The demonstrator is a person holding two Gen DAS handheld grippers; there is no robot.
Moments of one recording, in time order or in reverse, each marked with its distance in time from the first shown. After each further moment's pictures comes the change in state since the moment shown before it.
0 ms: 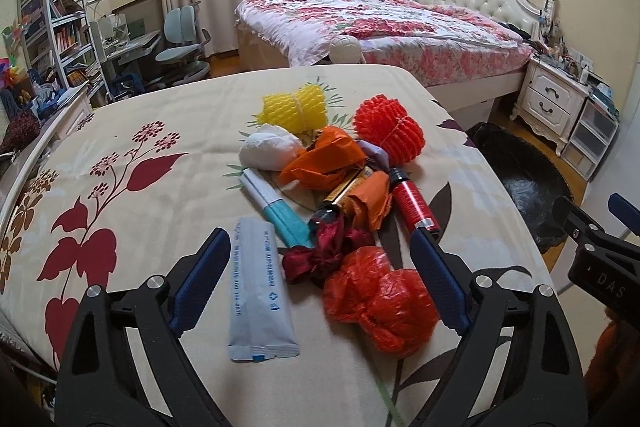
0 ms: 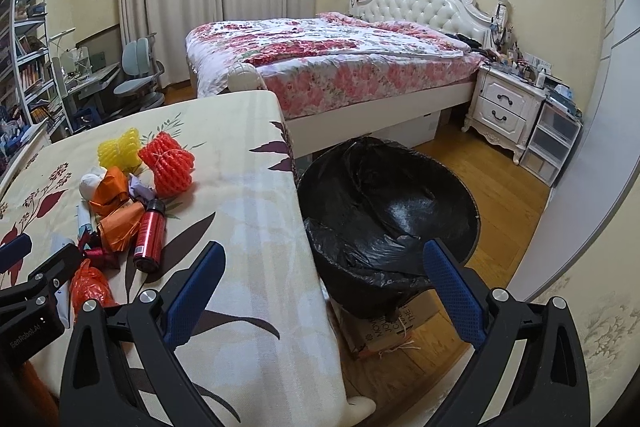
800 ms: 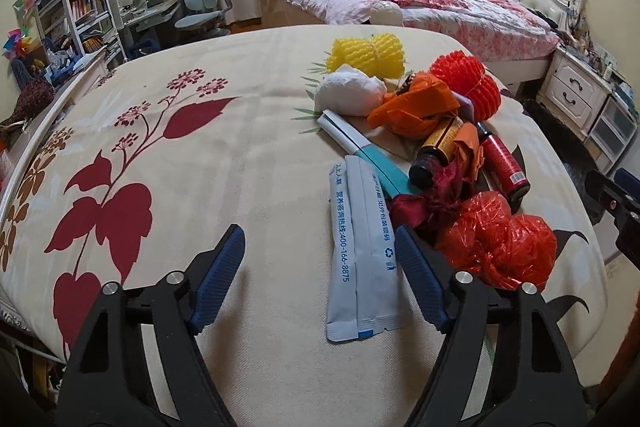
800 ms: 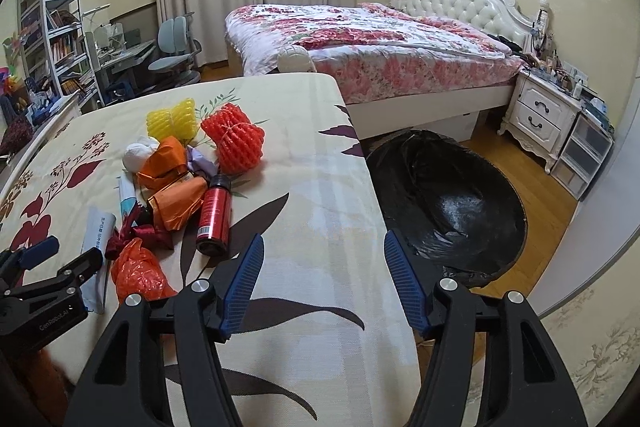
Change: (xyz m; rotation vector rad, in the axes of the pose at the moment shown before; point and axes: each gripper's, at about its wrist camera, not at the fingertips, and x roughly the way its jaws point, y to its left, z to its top) left arm 0.022 0.063 -0.020 -0.049 0.122 0.030; right arm -0.004 0.041 0.007 -0.086 0.057 0.106
